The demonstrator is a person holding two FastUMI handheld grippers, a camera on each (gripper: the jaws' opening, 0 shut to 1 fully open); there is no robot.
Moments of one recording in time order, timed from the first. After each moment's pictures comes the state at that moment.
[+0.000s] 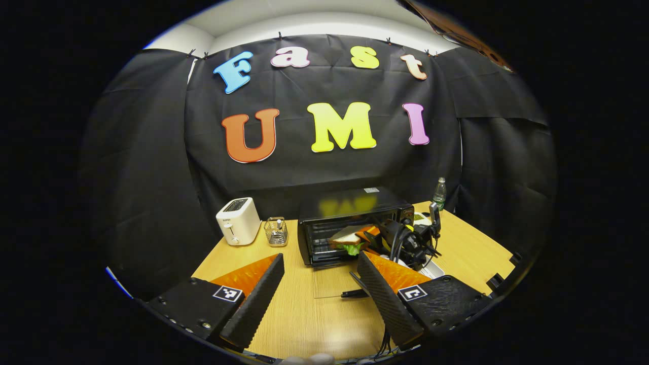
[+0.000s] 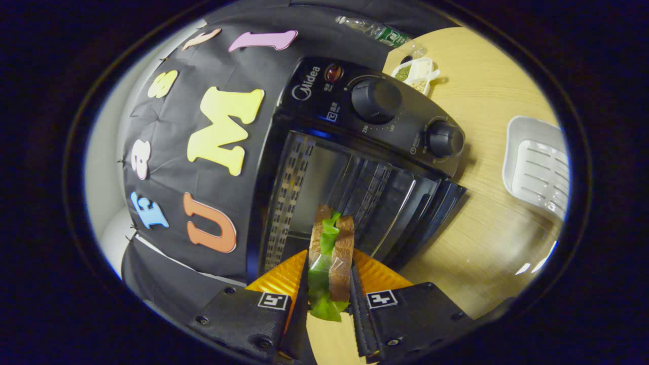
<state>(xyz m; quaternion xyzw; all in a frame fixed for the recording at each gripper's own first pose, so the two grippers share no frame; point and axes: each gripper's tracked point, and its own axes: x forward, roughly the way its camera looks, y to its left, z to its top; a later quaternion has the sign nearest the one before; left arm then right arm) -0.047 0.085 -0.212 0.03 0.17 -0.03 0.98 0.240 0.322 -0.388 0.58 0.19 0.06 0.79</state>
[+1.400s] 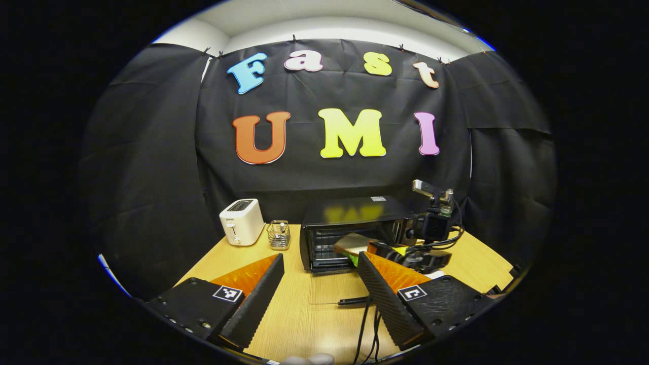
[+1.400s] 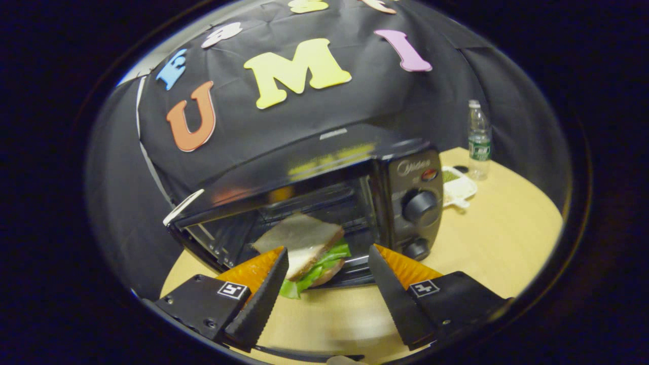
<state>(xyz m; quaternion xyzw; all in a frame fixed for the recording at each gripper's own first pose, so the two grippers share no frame) -0.035 0.079 -0.208 0.01 0.14 0.00 0.99 0.206 0.255 -0.371 0.14 0.21 0.06 0.97</state>
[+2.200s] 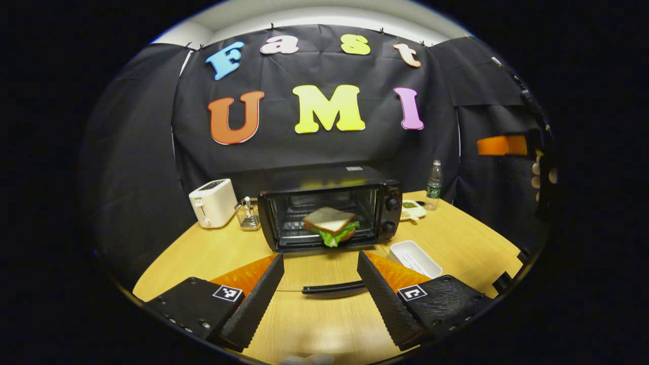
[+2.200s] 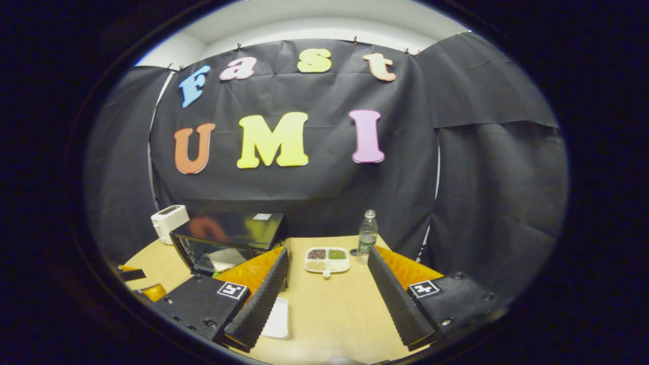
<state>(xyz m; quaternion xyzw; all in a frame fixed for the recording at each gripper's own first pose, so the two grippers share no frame) -0.014 -0.002 -0.316 0.01 0.19 -0.04 0.98 0.061 -0.001 -0.200 0.01 0.08 -0.02 1.00</state>
